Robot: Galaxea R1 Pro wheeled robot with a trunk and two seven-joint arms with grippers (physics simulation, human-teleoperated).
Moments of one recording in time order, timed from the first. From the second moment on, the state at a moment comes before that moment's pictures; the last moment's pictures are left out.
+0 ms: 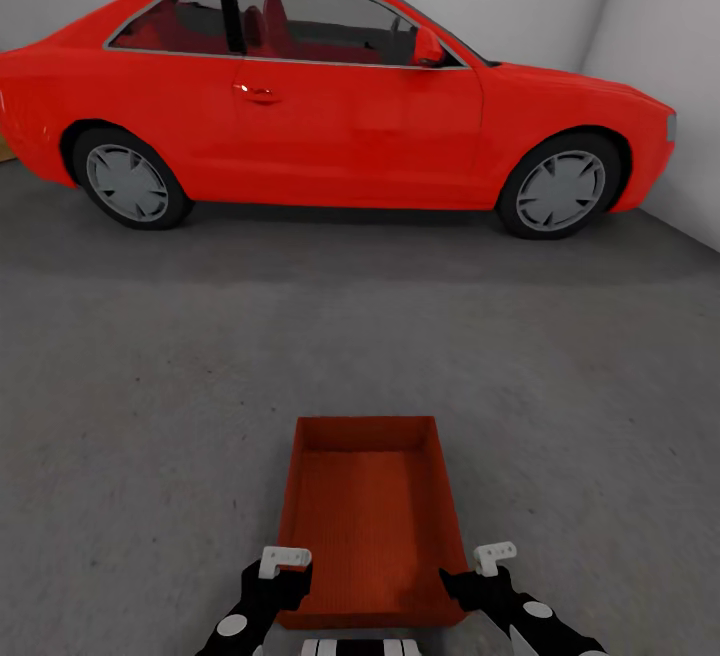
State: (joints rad) left arm -0.32 -0.03 -0.38 -0.65 0.26 -0.01 0.14; right arm -0.55 -0.03 -0.05 -0.14 0.08 -0.20 0.23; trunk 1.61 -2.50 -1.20
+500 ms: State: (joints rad) left arm -0.32 -0.03 -0.37 -0.65 0.26 -0.02 0.14; right arm -0.55 -0.03 -0.05 -0.14 0.08 -0.20 0.23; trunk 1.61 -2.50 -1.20
